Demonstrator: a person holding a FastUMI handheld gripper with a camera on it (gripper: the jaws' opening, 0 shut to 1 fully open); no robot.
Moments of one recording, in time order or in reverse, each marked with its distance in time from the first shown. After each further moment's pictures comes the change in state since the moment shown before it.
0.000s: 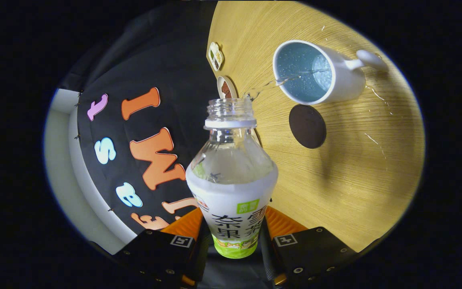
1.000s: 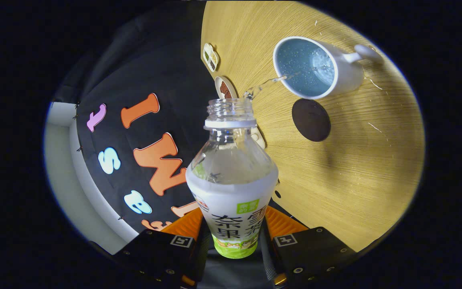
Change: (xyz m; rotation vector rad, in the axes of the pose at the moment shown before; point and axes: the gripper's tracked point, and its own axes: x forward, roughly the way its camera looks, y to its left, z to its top) arm 0.000 0.016 0.000 0.092 0.011 0.026
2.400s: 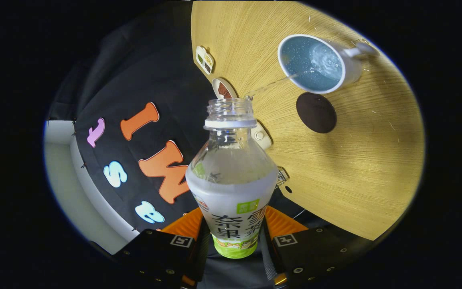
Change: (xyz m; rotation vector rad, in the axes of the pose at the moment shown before) arm 0.007 0.026 0.000 0.110 -0.004 0.012
